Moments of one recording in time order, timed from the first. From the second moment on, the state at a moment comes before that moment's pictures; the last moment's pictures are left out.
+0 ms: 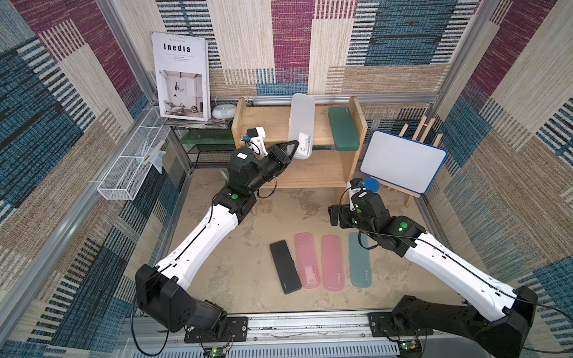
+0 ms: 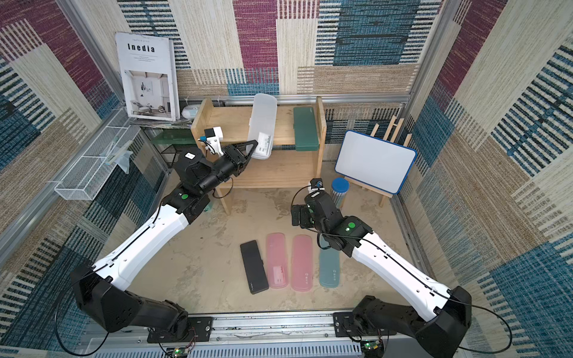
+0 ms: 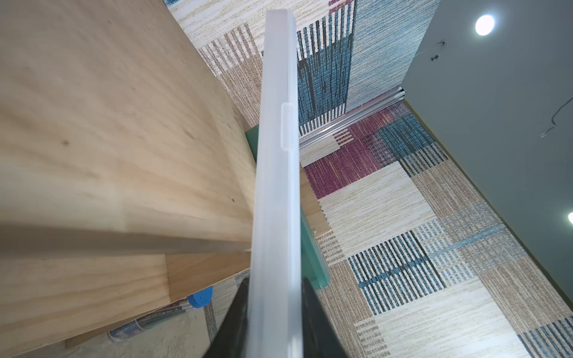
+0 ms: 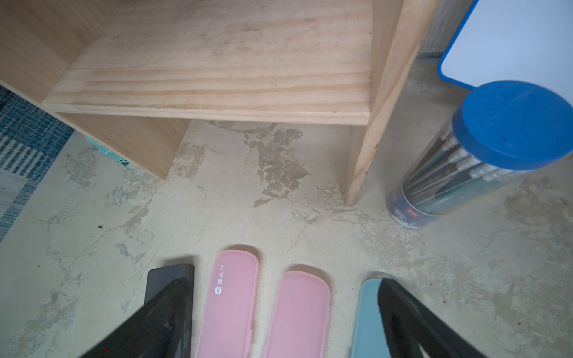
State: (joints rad) left arm -0.47 1.43 1.40 0.17 0.28 -1.11; right arm 0.72 1.15 1.10 -0.59 0.31 0.44
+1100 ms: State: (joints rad) left arm -0.57 0.69 0.70 0.03 -0.07 -0.47; right arm 0.88 1.68 1.83 -0.39 -0.18 0.55
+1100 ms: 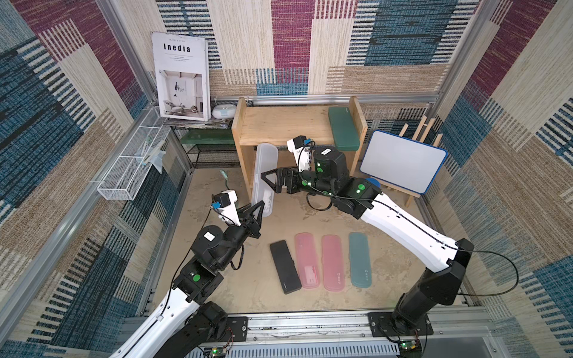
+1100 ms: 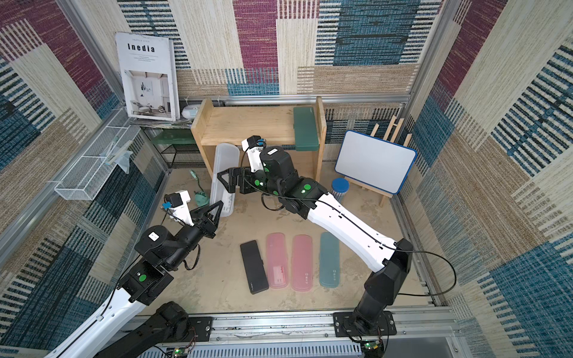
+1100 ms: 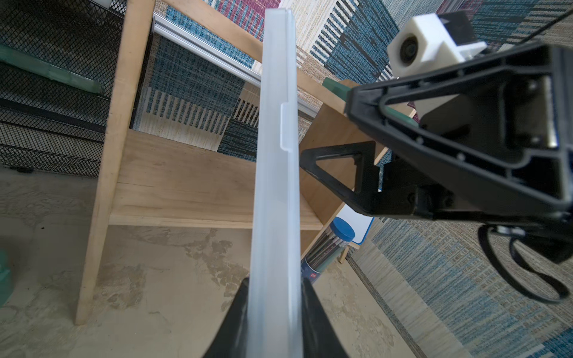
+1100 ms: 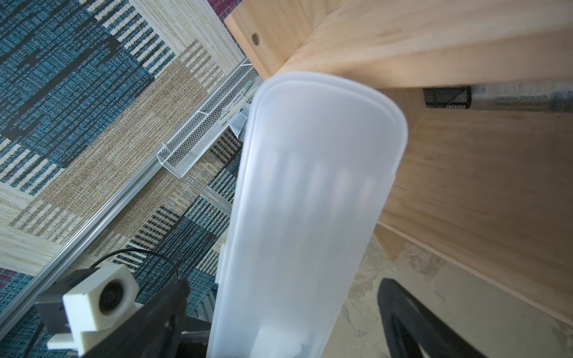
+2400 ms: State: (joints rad) left arm -0.57 0.55 0.85 -0.41 -0.61 -0.43; right arm 1.00 1.67 1.32 -0.45 -0.26 0.69
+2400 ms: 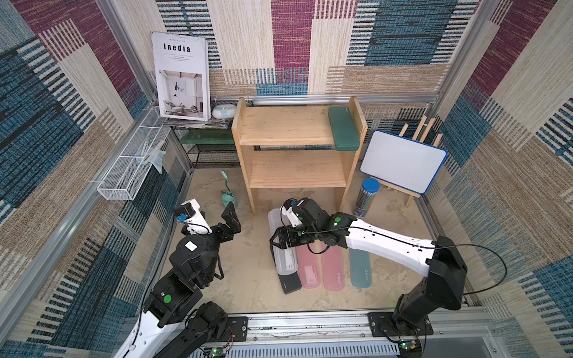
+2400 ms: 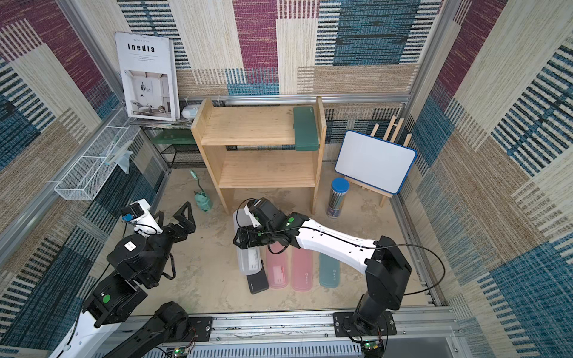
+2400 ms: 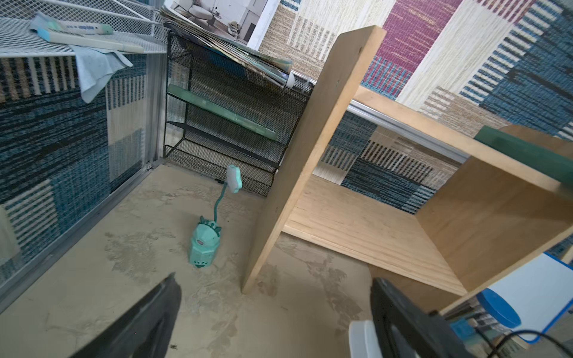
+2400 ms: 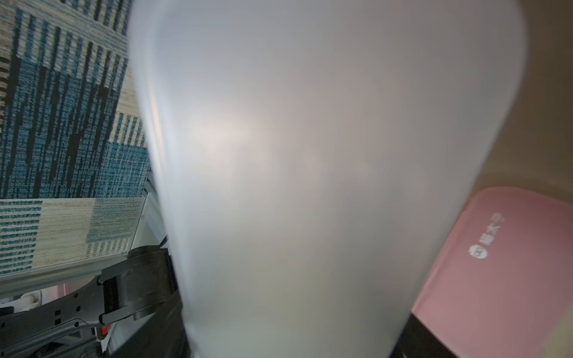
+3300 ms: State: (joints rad) left arm -0.57 0.55 0.77 -0.51 -0.64 -0.50; right arm 1.08 2.40 2.00 -0.65 -0.29 0.80
